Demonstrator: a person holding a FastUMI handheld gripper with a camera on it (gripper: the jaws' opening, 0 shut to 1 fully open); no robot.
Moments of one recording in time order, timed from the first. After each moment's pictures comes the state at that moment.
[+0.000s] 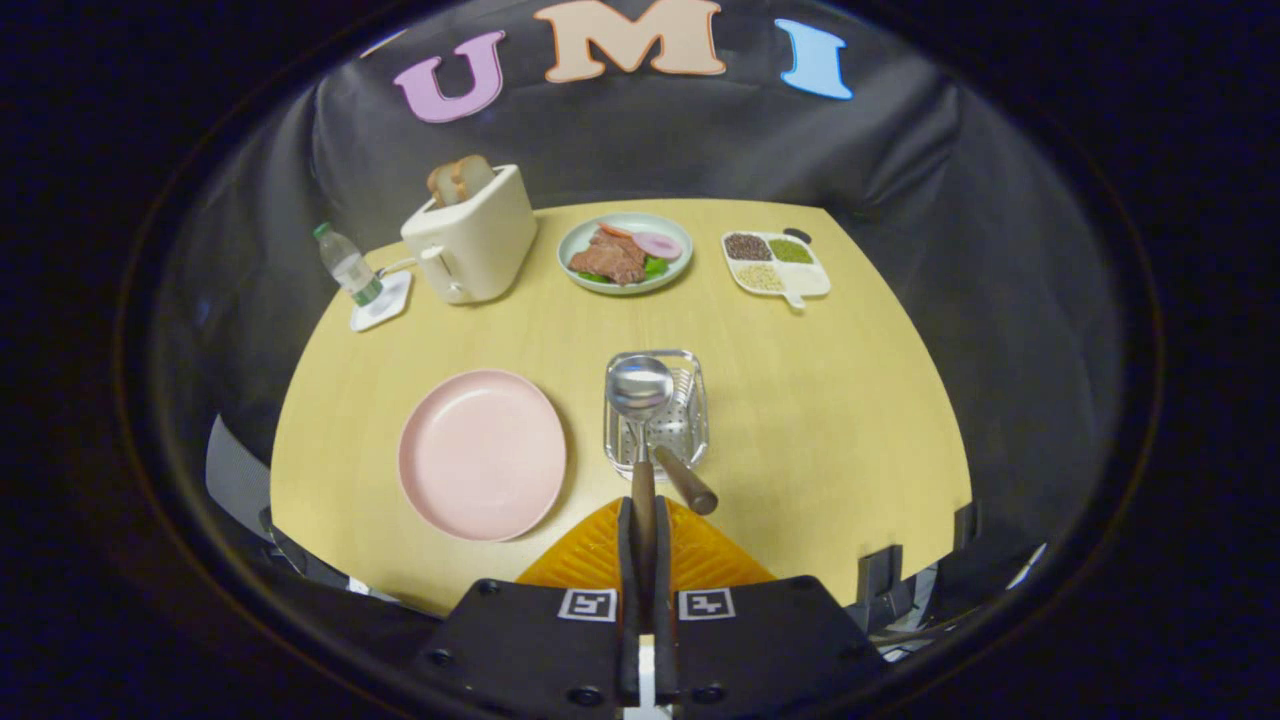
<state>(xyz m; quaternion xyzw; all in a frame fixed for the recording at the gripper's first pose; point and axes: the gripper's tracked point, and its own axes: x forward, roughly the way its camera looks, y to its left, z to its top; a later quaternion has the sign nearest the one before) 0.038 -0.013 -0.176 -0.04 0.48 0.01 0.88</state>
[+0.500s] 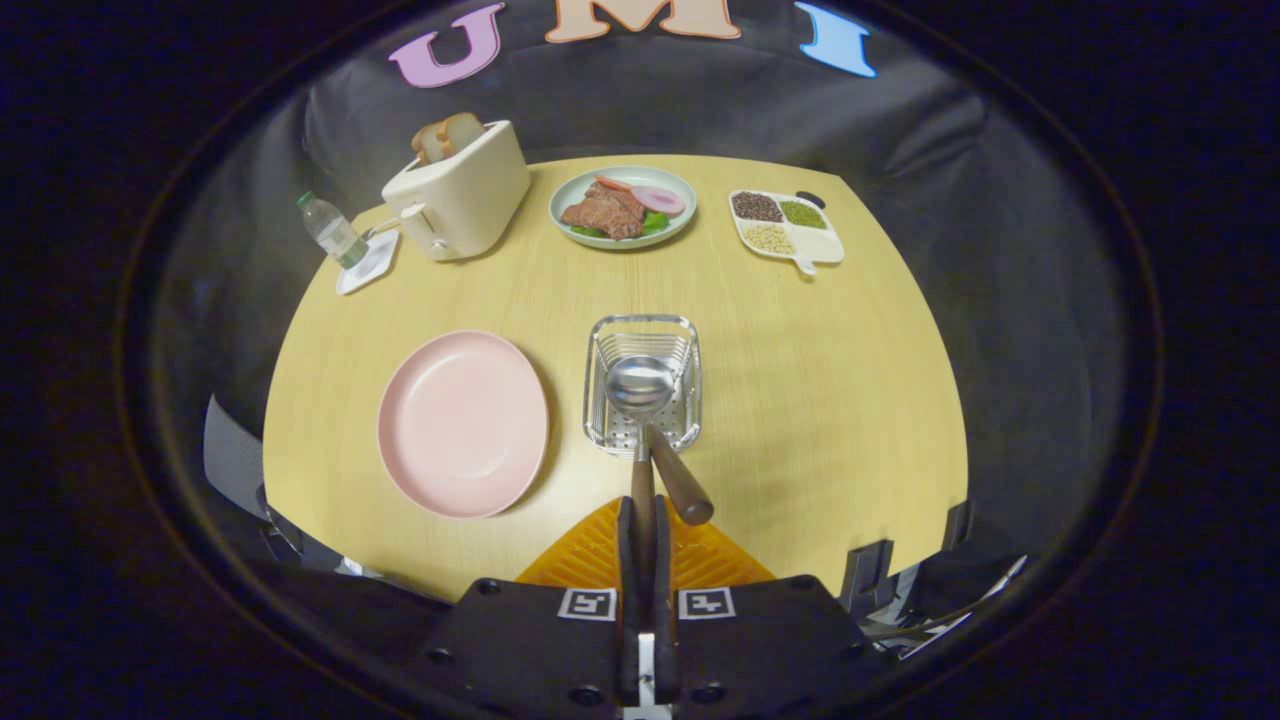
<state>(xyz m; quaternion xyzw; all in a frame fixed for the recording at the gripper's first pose) 0.043 -0.018 -0.192 -0.06 0.53 0.02 0.85</state>
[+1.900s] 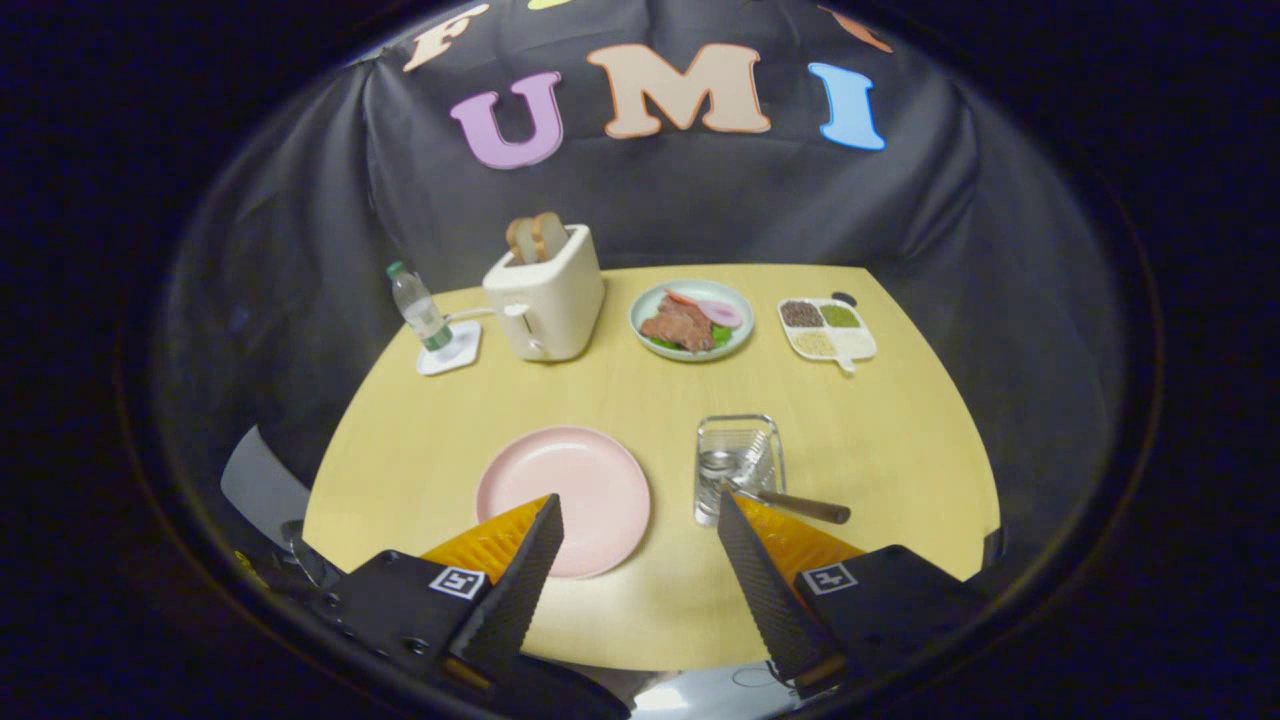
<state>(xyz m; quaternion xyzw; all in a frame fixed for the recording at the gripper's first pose) 0.044 0.082 -0.117 0.00 0.33 0.08 0.94</state>
